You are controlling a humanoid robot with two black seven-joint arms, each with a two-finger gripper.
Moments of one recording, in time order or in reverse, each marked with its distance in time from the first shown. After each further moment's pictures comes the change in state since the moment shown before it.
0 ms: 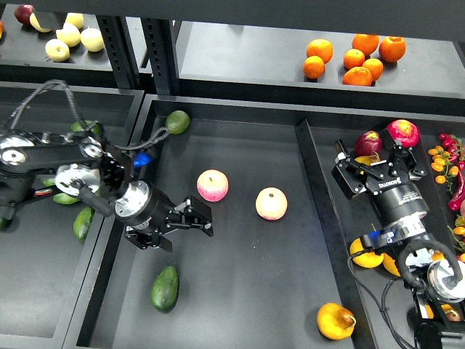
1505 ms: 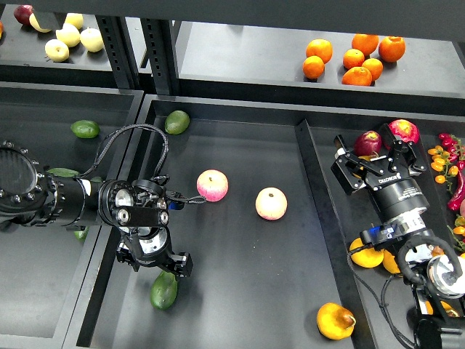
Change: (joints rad) left arm 0.071 -0.350 0.409 0.372 0.007 0.000 0.000; right arm 0.005 0.000 0.001 -0.004 0.000 0.004 0.000
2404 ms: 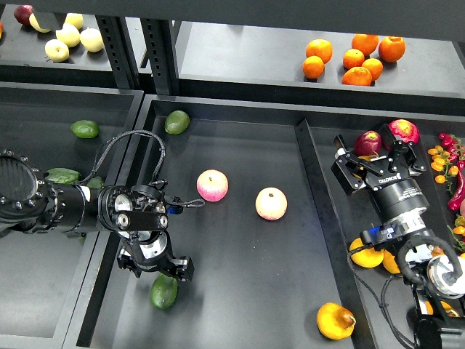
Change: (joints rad) left arm 0.067 0.000 -0.064 0.036 -0.002 0.000 0.000; right arm 0.000 0.000 -0.001 -0.003 0.000 0.000 0.000
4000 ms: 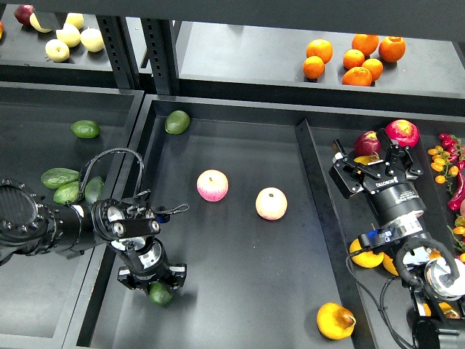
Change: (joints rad) left arm 0.087 0.000 -0.115 0.131 -0.091 0.000 0.000; right arm -0.001 0.000 -0.008 -0.022 -0.001 0.010 0.000
